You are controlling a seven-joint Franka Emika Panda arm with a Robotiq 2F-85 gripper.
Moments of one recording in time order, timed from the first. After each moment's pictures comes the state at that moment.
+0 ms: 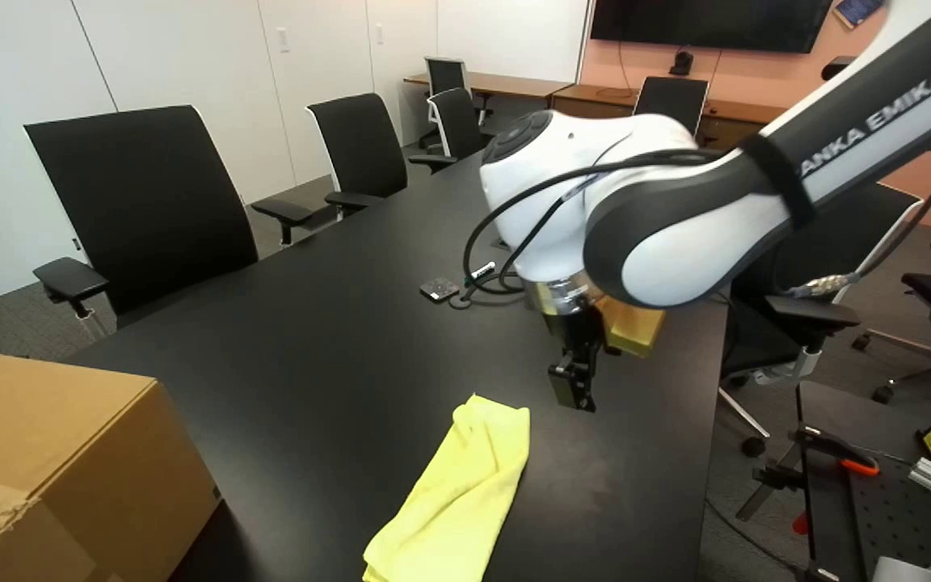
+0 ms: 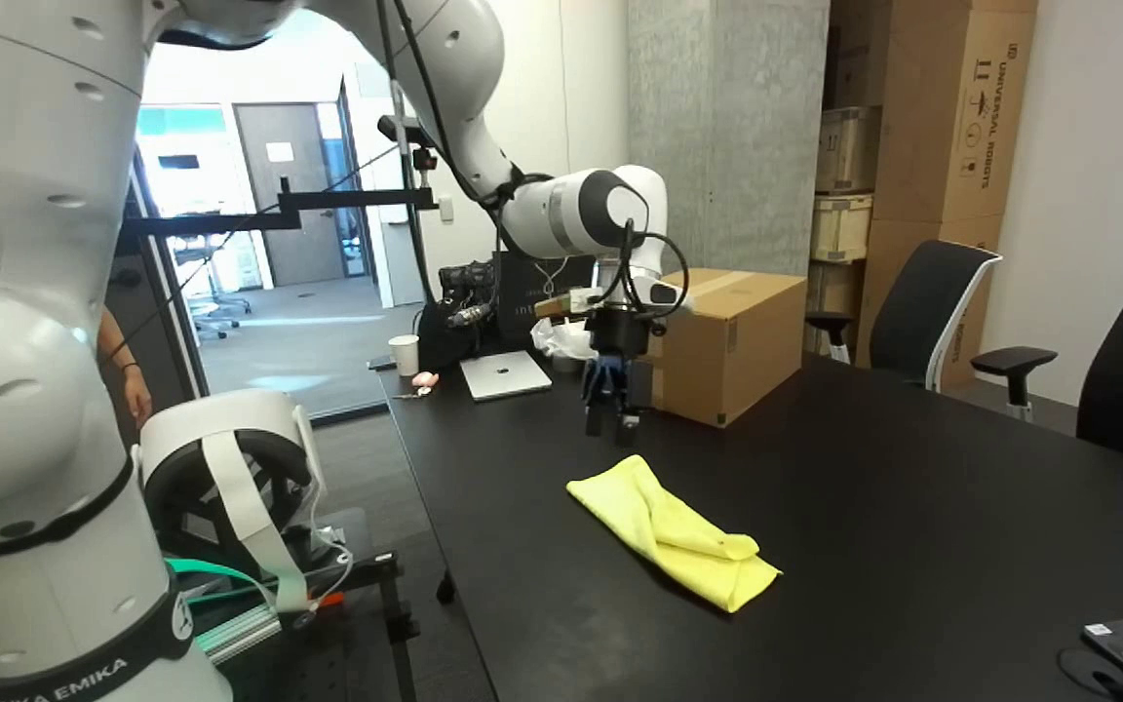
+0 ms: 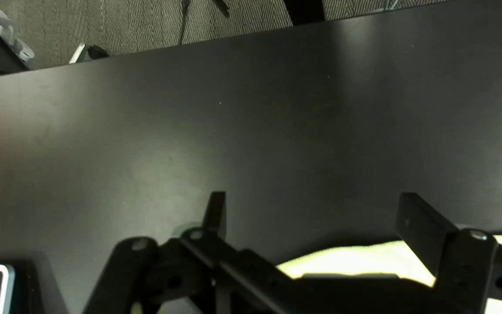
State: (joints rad) arm 0.34 0.35 -0.07 -2.00 -0.21 1.97 0.43
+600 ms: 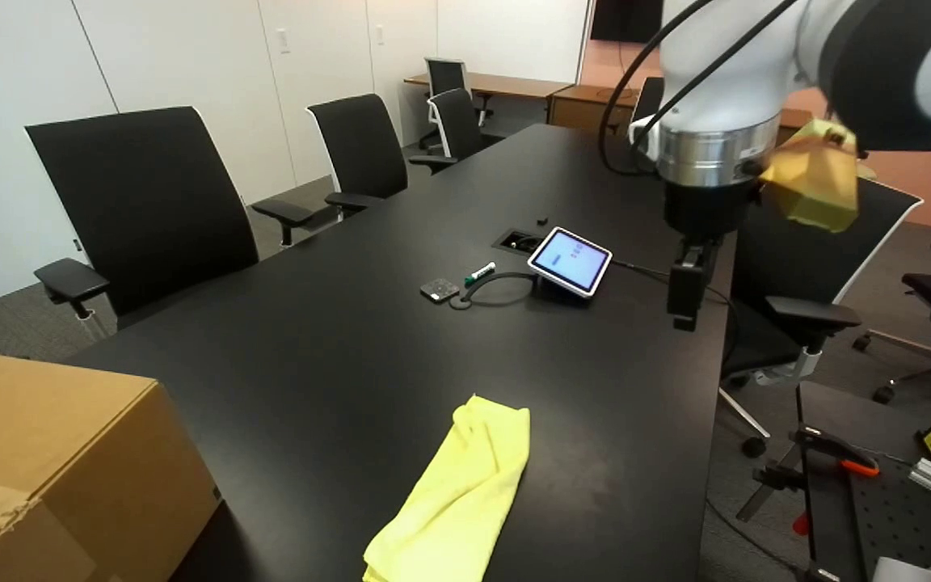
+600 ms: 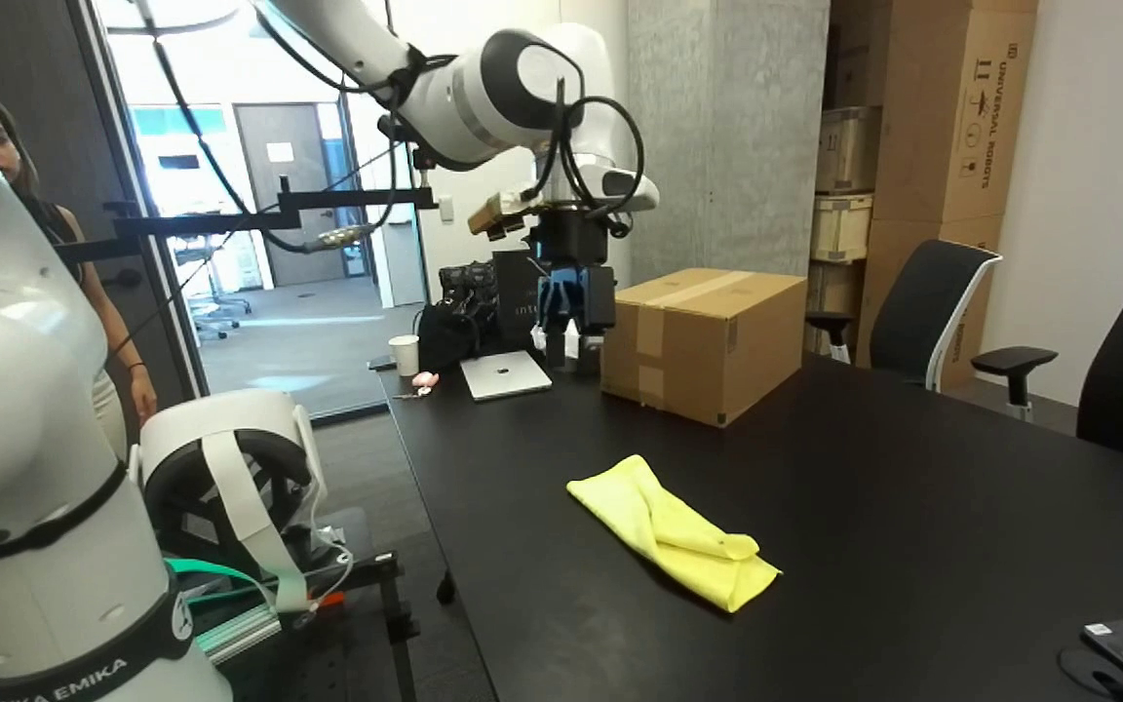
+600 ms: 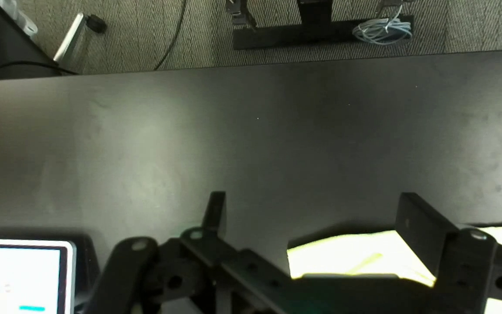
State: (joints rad) arm 0.20 -0.15 0.01 -2.31 -0.23 1.95 0.32
